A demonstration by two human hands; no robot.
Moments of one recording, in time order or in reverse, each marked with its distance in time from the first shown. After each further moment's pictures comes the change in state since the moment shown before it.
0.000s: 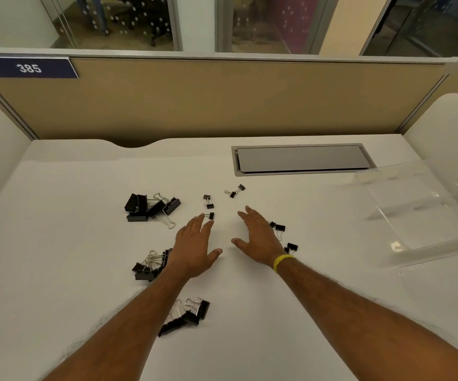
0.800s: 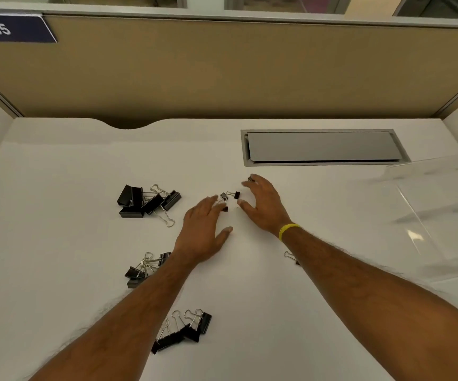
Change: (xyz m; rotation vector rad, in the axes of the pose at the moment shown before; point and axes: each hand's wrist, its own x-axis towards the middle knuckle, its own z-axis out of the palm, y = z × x) left_hand 0.059 -0.013 0.019 -0.139 0.137 0.053; right_hand 0.094 0.022 -0.005 0.056 0.123 -0.059
